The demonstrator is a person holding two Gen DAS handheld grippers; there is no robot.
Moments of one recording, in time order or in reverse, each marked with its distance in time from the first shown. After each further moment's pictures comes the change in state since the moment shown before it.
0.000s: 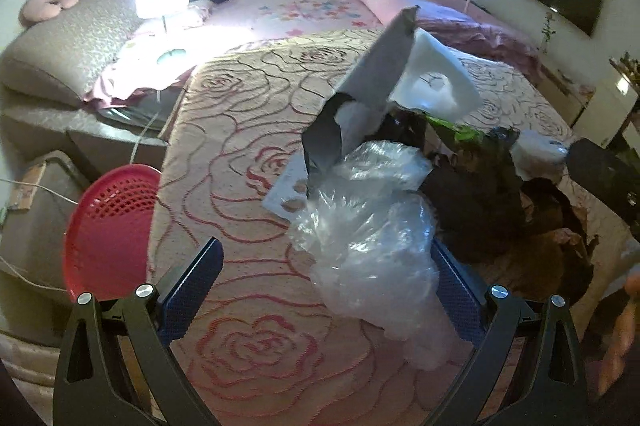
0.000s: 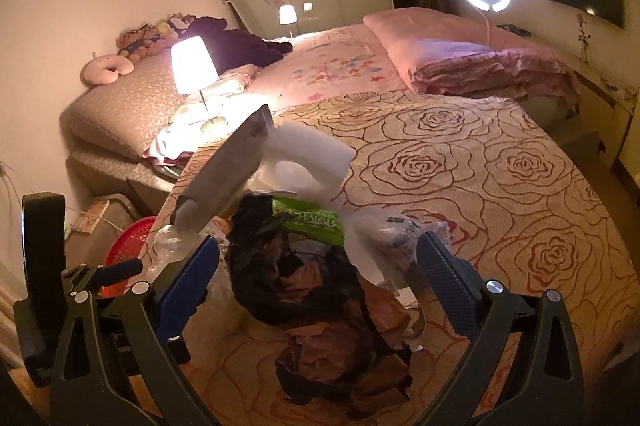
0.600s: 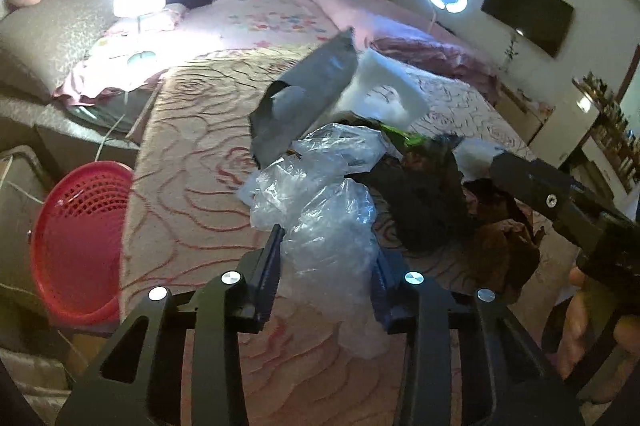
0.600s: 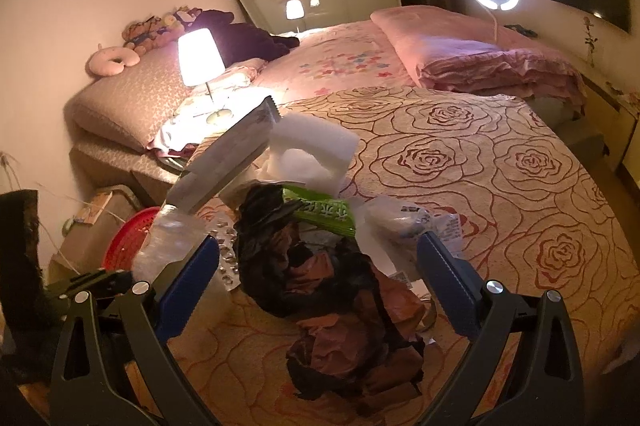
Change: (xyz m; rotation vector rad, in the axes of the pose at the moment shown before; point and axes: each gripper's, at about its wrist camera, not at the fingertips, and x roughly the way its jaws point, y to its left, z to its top) left arm -0.027 0.009 -0.011 -0.040 -0.068 -0.162; right arm 0.004 0.008 -0.006 -0.032 0.012 0.016
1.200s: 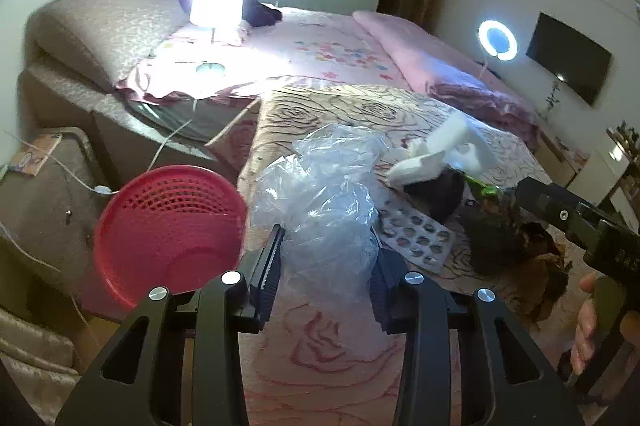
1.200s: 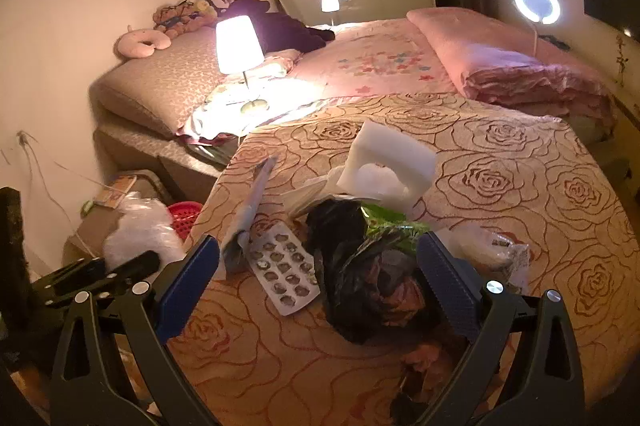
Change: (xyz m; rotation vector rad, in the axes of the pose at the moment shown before) left arm -0.046 0.064 0.000 -0.123 -0.107 0.138; right arm 0.018 0.051 0.019 -0.074 0.028 0.078
